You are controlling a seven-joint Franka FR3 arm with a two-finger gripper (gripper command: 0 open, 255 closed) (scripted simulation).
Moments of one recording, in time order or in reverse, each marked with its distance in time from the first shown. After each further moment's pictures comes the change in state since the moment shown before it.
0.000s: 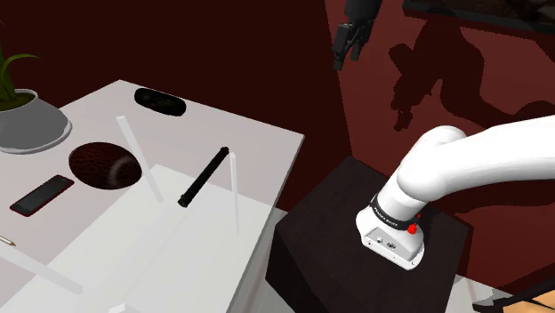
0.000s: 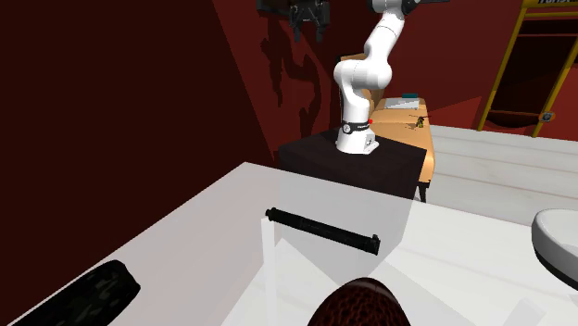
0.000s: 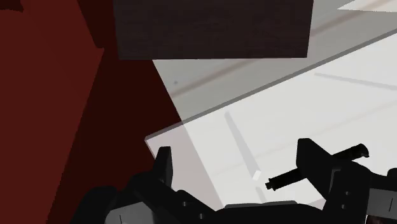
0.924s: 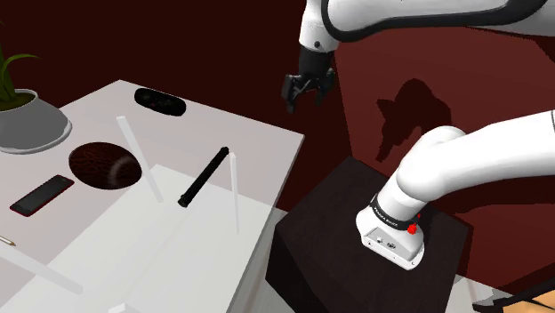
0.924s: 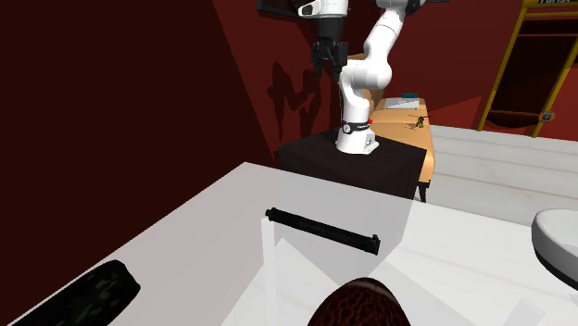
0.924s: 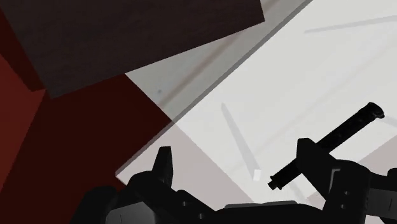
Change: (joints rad) arm -0.014 0.052 0.267 -0.223 0.191 0.303 0.478
